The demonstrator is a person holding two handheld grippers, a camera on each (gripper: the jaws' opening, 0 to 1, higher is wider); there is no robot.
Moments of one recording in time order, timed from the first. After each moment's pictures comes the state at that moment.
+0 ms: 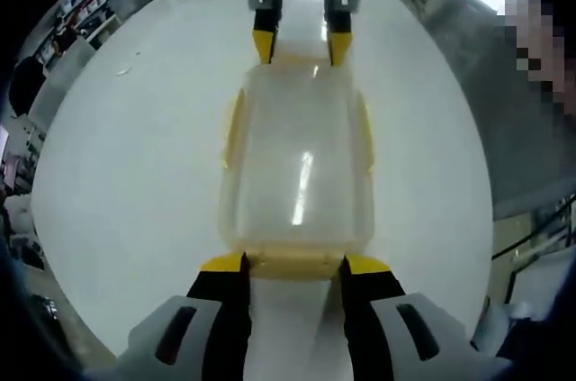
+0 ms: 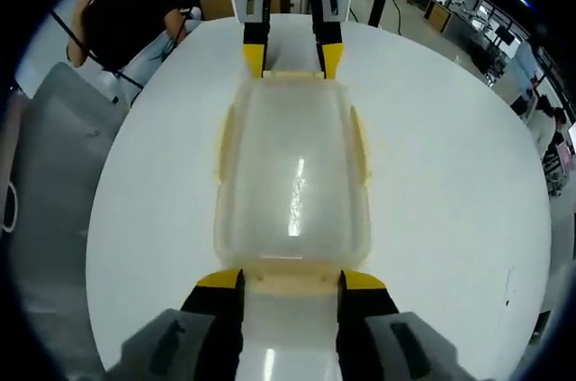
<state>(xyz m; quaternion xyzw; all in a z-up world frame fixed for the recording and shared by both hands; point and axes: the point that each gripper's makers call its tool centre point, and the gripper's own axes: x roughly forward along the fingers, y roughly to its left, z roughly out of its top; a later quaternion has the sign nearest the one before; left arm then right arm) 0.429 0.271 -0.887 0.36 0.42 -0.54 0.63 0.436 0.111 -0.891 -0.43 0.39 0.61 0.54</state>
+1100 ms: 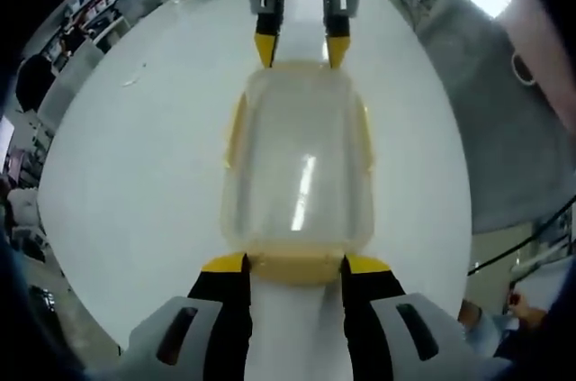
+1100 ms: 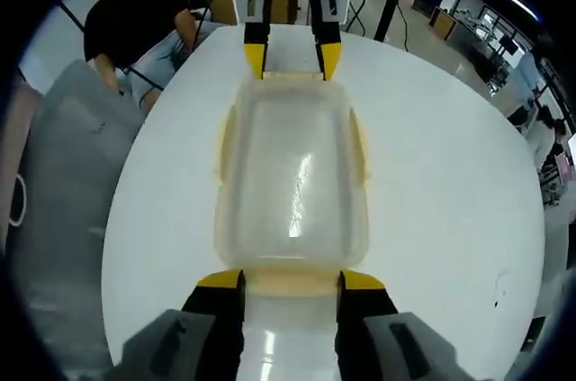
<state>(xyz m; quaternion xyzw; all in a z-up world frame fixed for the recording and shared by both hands) 0.407 0.265 -0.854 0.35 0.41 -0.53 0.65 0.419 0.105 -0.862 -0.44 0.38 0.61 0.54</state>
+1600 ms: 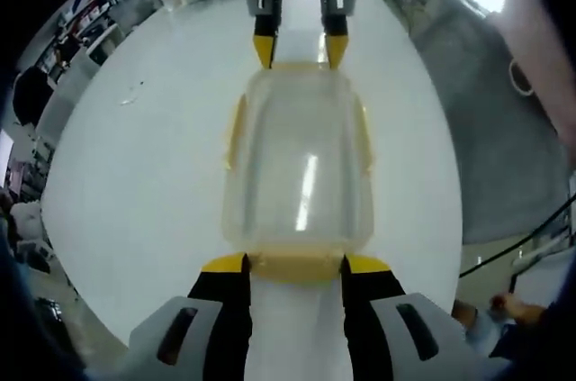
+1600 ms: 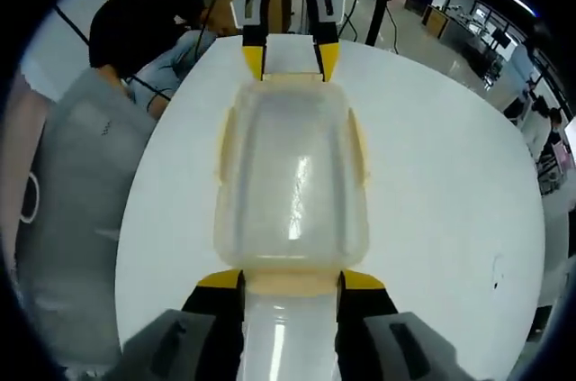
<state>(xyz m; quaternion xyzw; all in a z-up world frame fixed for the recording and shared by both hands) 0.413 0.243 -0.830 0.37 0.40 -0.54 0.64 0.418 0.082 -0.842 -0.42 0.38 0.61 0.55</state>
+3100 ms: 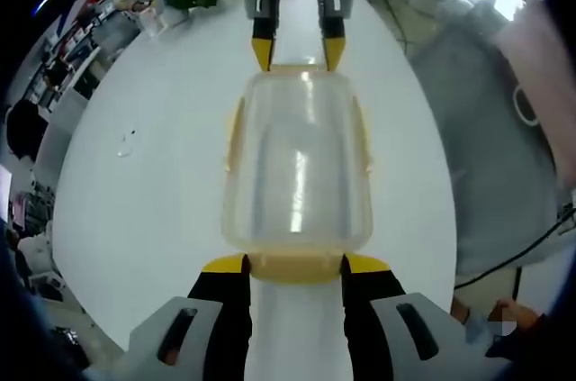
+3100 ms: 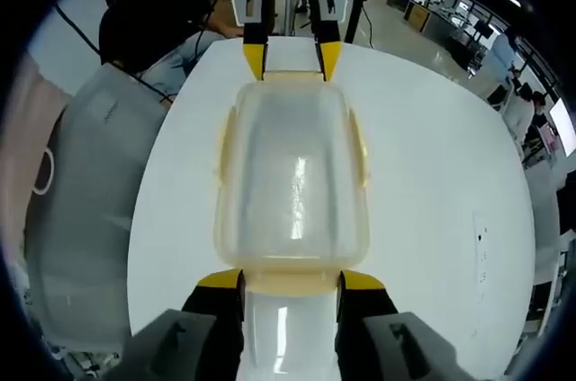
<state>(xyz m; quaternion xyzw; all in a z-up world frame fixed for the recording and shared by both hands) 0.424 0.173 -0.796 0.40 0.38 -0.56 0.62 0.419 0.011 -0.808 -0.41 0.39 0.59 0.58</state>
